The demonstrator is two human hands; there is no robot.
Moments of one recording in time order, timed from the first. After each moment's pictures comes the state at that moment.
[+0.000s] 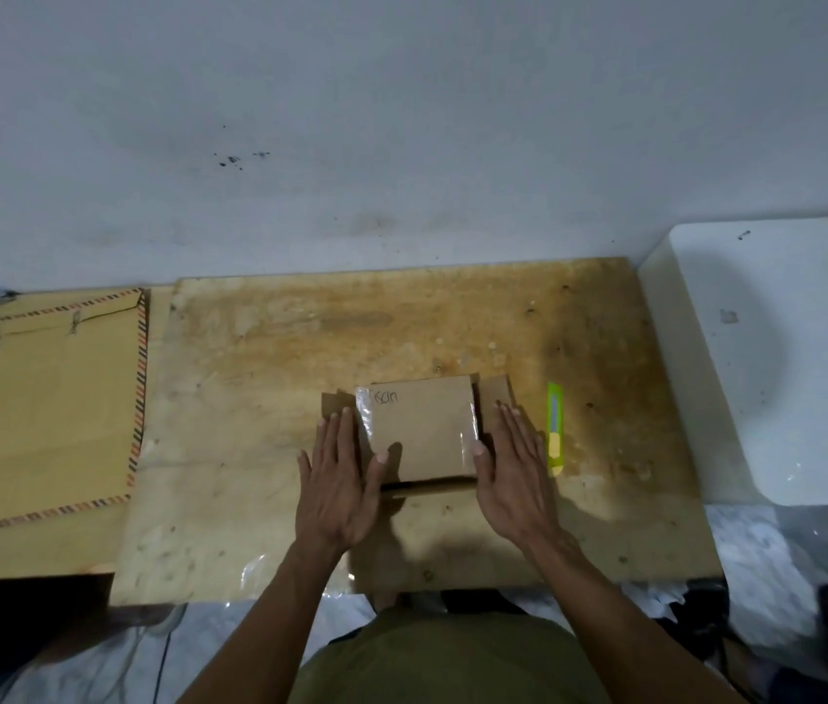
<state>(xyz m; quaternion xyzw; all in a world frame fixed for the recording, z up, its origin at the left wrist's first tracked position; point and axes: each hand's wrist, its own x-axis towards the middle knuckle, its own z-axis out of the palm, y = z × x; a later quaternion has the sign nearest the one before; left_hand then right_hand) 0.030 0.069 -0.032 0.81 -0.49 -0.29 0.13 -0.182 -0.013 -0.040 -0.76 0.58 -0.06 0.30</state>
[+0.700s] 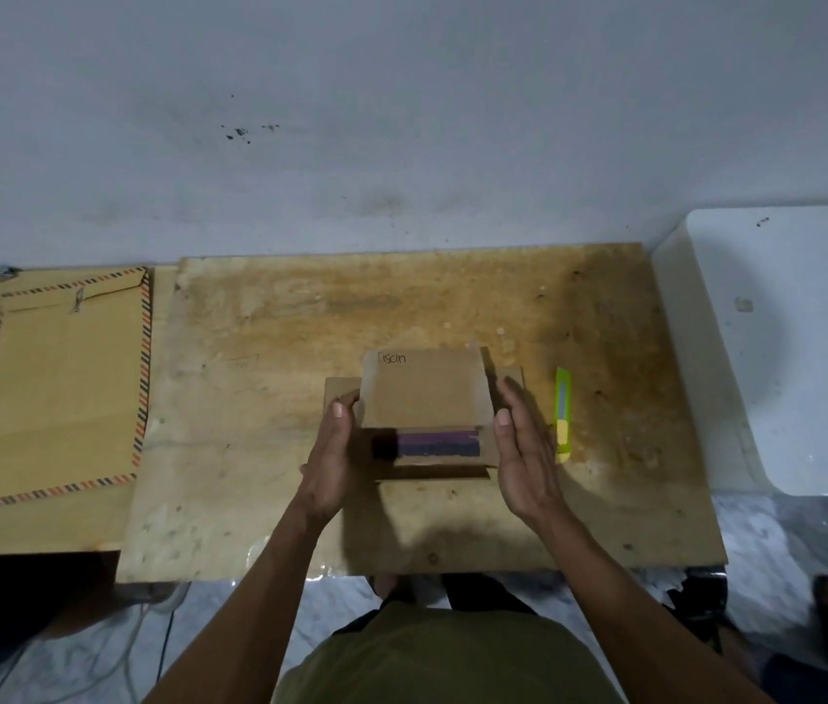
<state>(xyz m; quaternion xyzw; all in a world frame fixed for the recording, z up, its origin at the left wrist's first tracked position) 0.045 0.061 -0.006 0.70 -0.29 -0.52 0.40 -0.178 -0.015 -0.013 -0.63 0.59 -0.17 0.47</state>
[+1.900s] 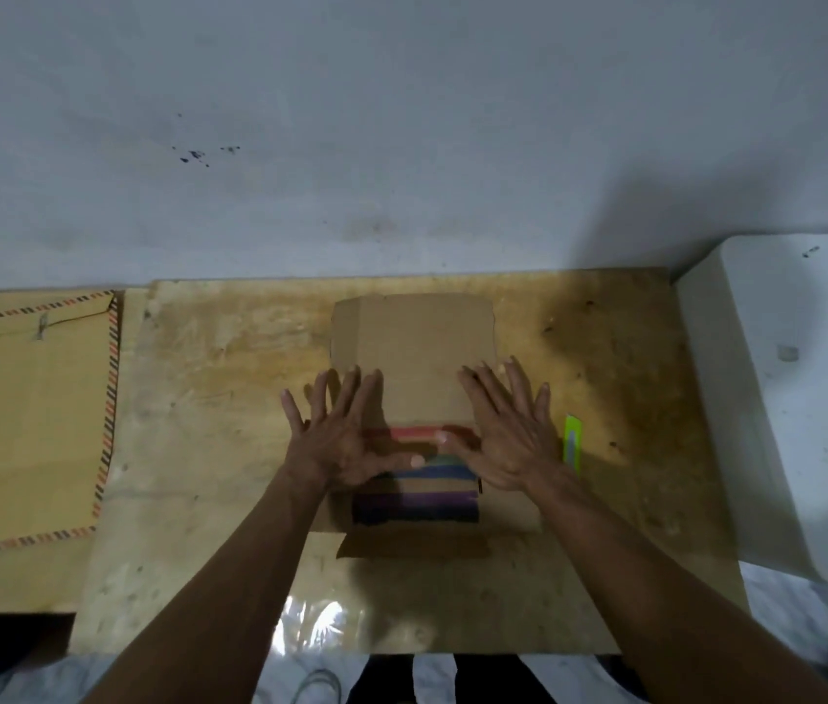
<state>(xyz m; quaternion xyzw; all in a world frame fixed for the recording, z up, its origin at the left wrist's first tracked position) 0.072 -0.047 -0.040 0.76 -0.56 -0.32 -0.11 -0.149 -0.131 -0.054 -0.83 0.48 0.14 0.24</state>
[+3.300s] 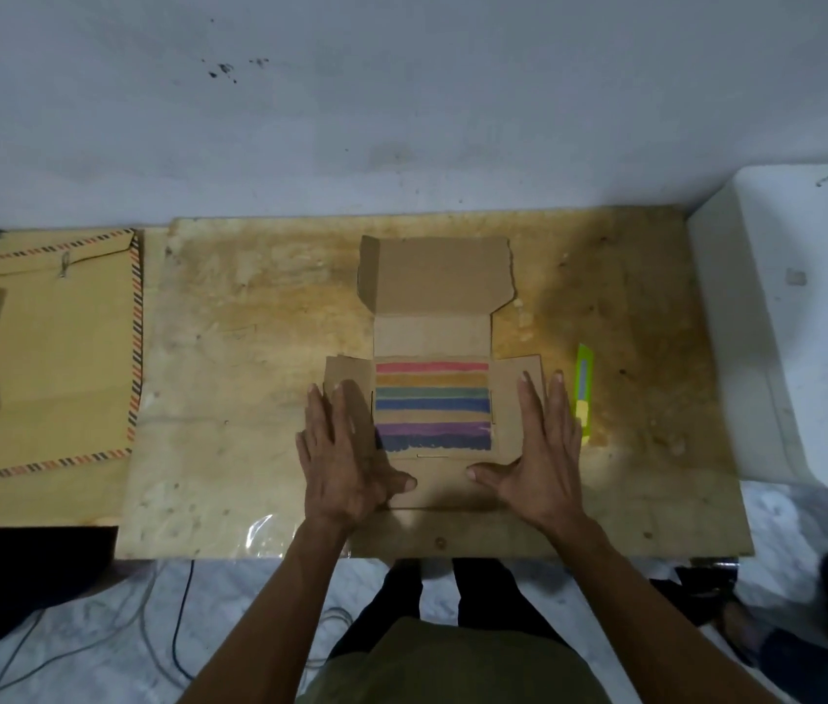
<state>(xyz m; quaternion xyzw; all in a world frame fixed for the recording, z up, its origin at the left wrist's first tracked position) 0.031 0.081 -0.050 0.83 -0.45 -0.31 0.10 -0.195 -0.006 -0.058 -0.74 0.59 -0.02 0.30</state>
